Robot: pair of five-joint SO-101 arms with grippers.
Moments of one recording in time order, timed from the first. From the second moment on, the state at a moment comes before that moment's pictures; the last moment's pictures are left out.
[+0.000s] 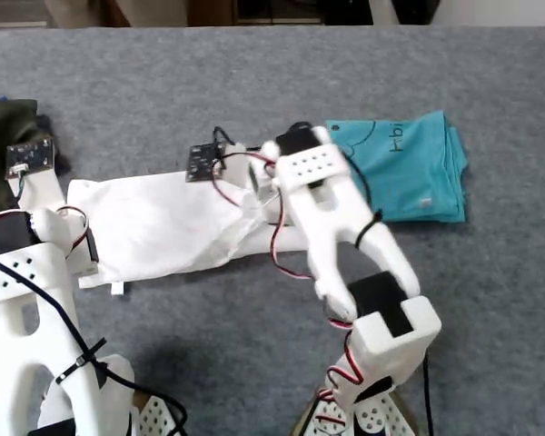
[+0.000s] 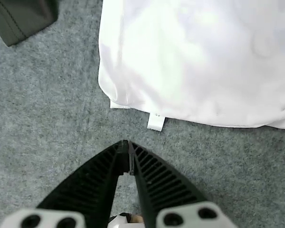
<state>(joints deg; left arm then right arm) -21.8 -38.9 35.7 86.1 -11.8 -25.1 13.4 5.8 69.9 54.1</state>
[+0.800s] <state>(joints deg) -21.8 -38.9 35.7 85.9 -11.8 -25.8 34.3 -16.7 64.8 39.5</state>
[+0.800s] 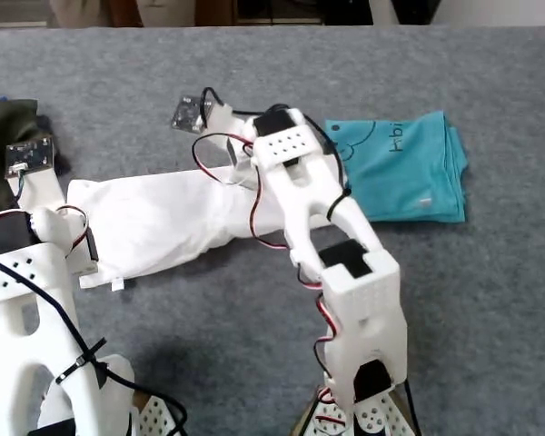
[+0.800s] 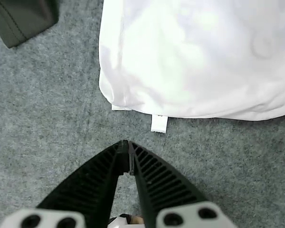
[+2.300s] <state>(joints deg) -21.7 -38.9 35.7 85.9 -14.3 -13.0 34.2 -12.6 72.1 40.0</state>
